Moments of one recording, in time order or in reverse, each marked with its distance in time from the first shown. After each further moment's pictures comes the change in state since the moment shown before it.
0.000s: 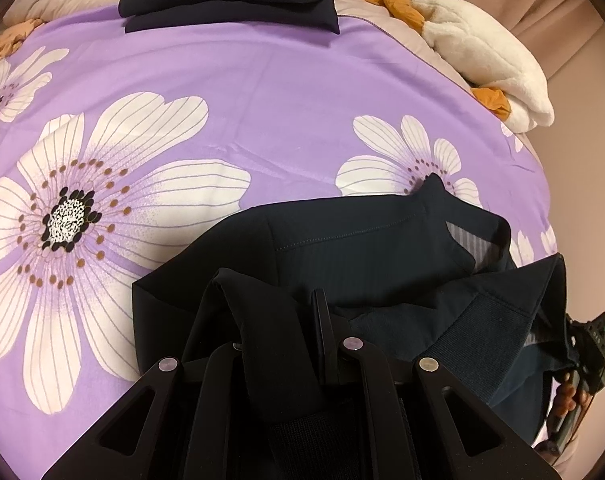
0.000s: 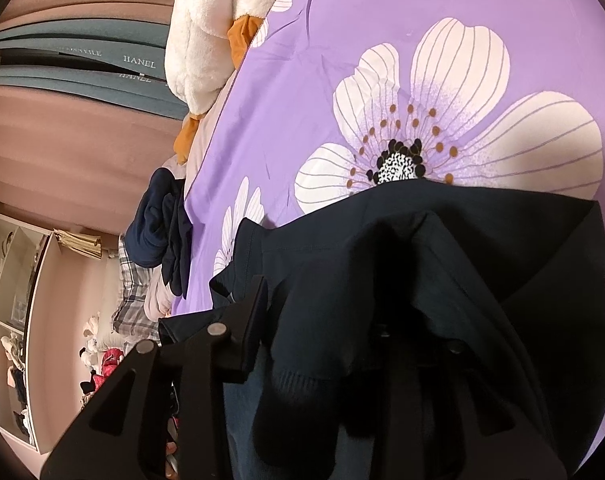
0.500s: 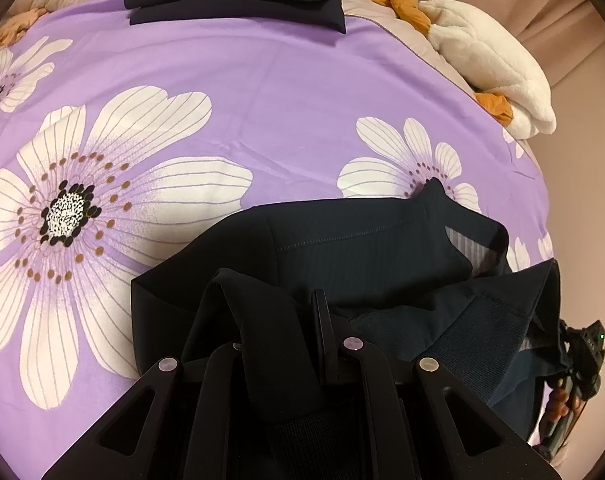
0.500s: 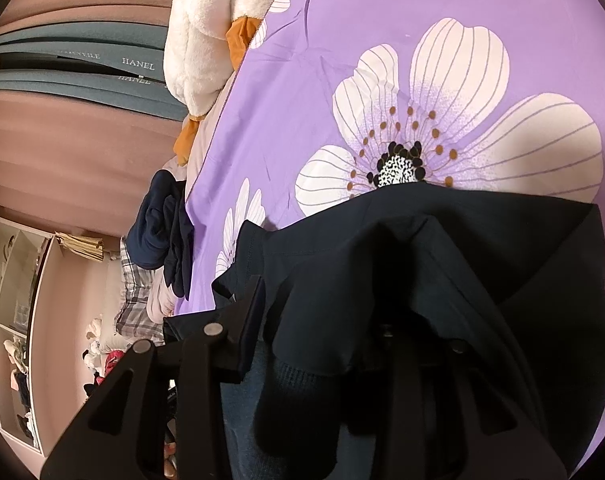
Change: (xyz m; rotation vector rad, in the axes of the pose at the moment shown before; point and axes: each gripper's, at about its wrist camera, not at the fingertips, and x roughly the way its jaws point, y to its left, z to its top) left arm -0.001 0.002 0.003 -0.030 0.014 -0.012; right arm 0.000 -0.002 0.001 0.016 0.004 0.005
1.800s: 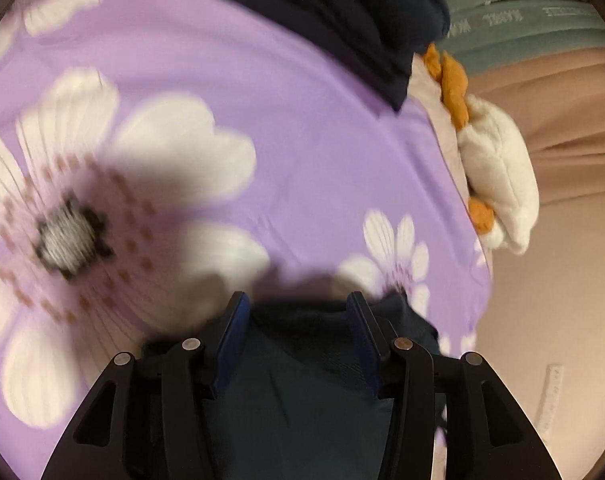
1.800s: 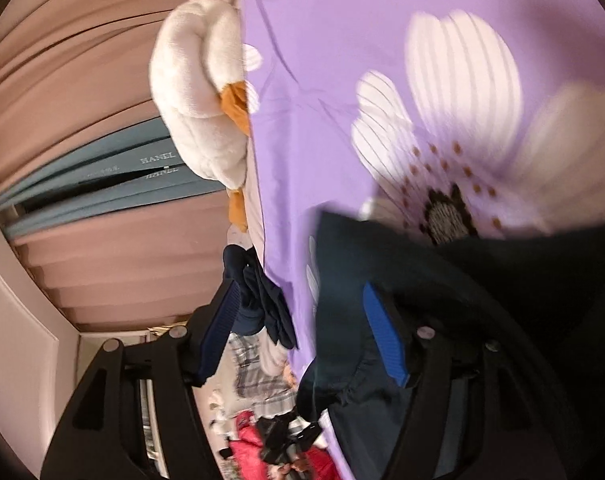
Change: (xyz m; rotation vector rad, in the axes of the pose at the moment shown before) left arm -0.021 0.065 0.063 -0.373 -0.013 -0.218; right arm -0.016 -0.006 0.045 0.388 -0.076 0.274
